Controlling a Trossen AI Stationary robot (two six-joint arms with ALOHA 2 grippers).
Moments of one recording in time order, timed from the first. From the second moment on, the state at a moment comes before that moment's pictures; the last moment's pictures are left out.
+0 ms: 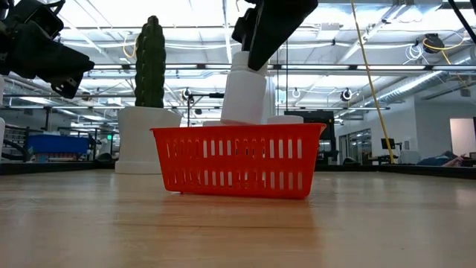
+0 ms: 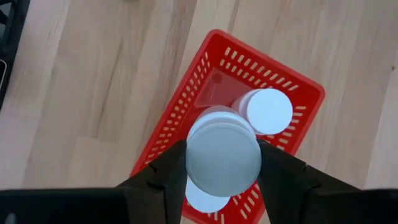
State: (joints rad) left arm -0.39 0.03 0.08 -0.18 -0.32 -0.24; right arm 0.27 1.97 1.72 -0.90 0.00 0.04
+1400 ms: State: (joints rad) left arm -0.39 0.03 0.08 -0.18 -0.32 -0.24; right arm 0.17 1.98 1.63 -0.83 -0.08 0.02
